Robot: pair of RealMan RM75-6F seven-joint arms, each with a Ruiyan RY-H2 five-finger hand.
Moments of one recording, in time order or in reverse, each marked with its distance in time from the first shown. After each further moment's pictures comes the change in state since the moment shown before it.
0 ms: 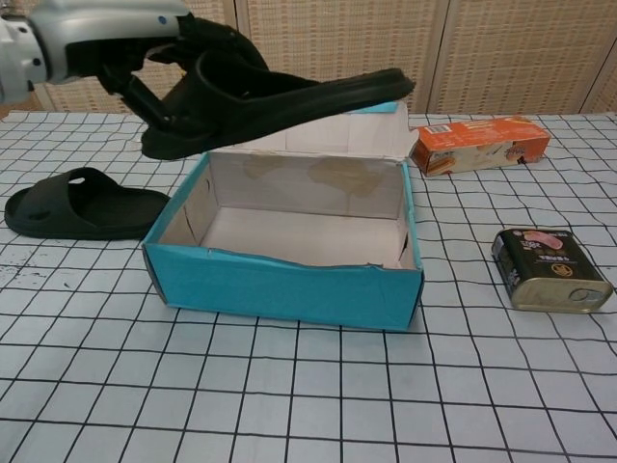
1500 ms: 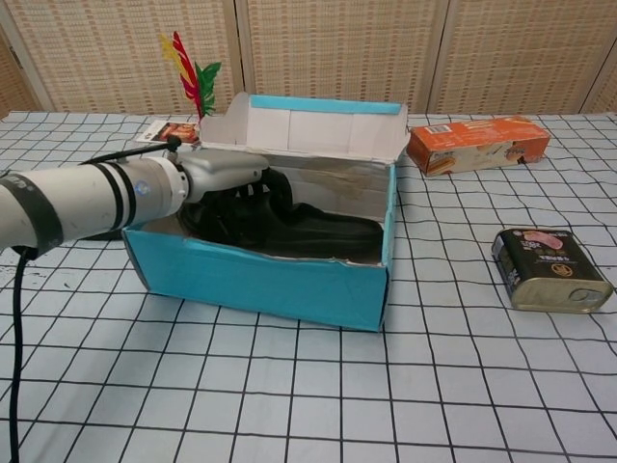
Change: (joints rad) left arm -0.200 -0.446 0.147 0.578 -0.267 -0.079 0.225; right arm -0.001 0.016 0.002 -0.003 0.035 -0.012 0.010
